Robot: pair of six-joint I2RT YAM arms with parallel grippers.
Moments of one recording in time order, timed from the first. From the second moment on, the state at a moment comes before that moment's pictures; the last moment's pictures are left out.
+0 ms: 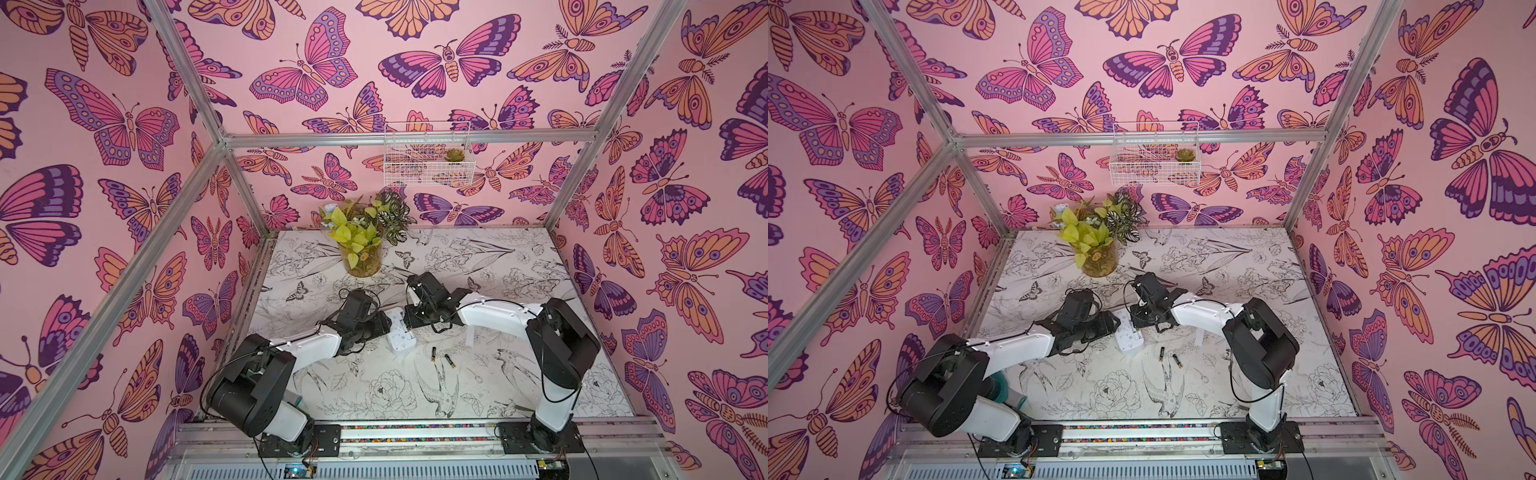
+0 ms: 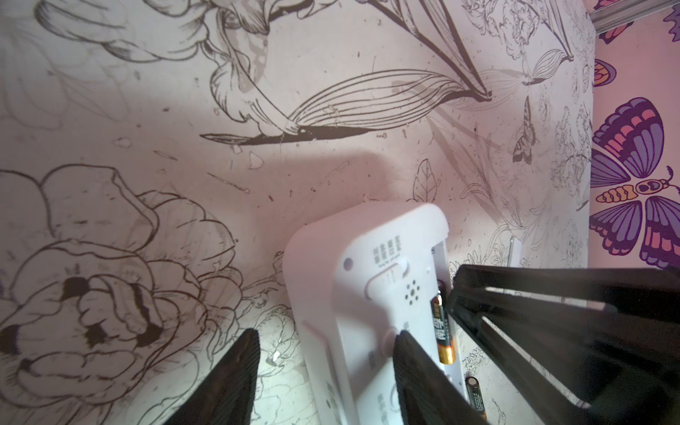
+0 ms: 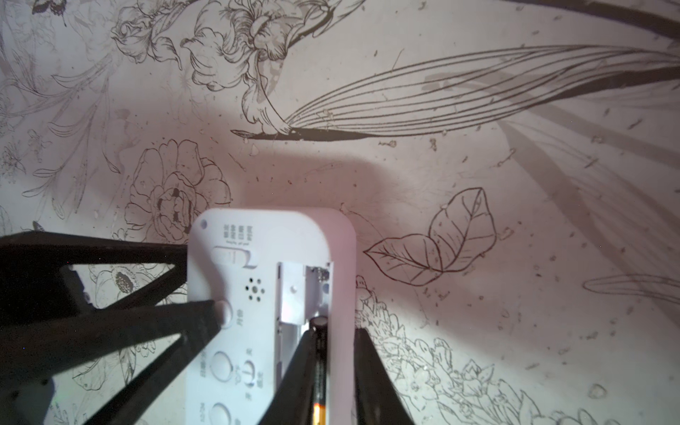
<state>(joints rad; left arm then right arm) -0.52 1.50 0.64 0.01 0.19 -0.79 0.77 1.83 1.17 -0.34 -0.10 0.49</state>
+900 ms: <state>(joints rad) -0.51 1.51 0.69 -0.03 0.19 -0.76 0.84 1.72 1.07 -0.41 -0.01 0.46</state>
